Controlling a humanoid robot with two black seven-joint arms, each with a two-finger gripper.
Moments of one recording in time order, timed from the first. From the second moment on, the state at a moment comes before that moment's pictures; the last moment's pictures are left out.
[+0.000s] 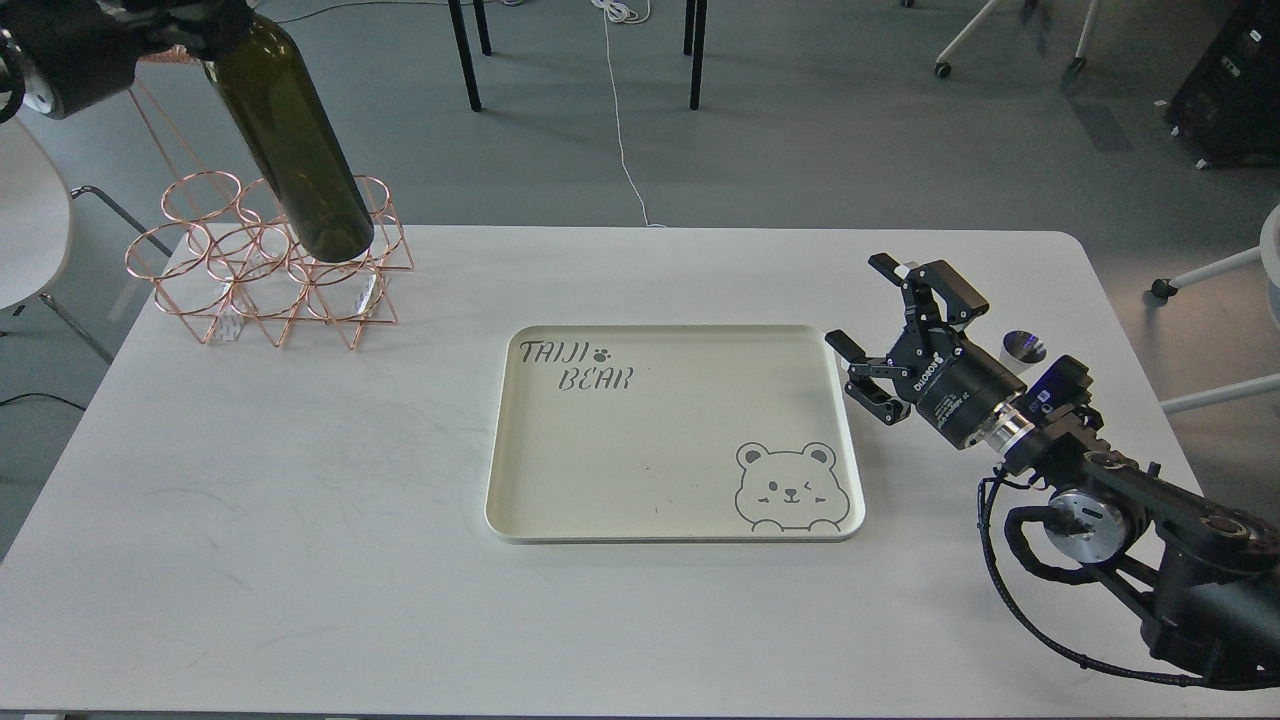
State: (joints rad) left arm -1.03 0.82 -0.71 -0.94 1.79 -0.13 -0.49; right arm 0.53 -0.44 0.55 0.97 -0.33 0.41 0.49
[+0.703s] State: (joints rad) left arm -1.02 0.78 -0.66 -0.88 1.79 -0.08 -0.49; right arm 0.53 -0.44 0.55 0.97 -0.33 0.41 0.49
